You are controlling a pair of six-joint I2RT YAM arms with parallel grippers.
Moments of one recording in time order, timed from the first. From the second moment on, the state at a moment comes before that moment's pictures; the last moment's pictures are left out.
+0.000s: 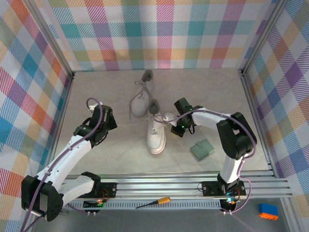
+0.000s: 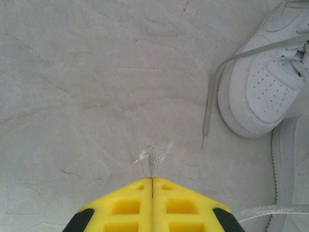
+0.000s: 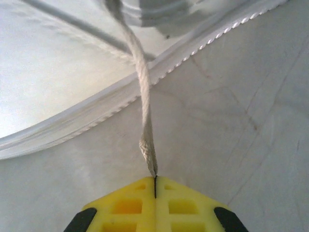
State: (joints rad) left arm -0.36 1.05 0.79 -0.56 -0.31 -0.62; right arm 0.54 1.76 1.06 -0.54 -0.29 -0.58
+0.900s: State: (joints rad) left arm -0.36 1.03 0.82 -0.58 -0.22 -0.63; right arm 0.71 1.70 1.19 0.41 -0.70 0.98
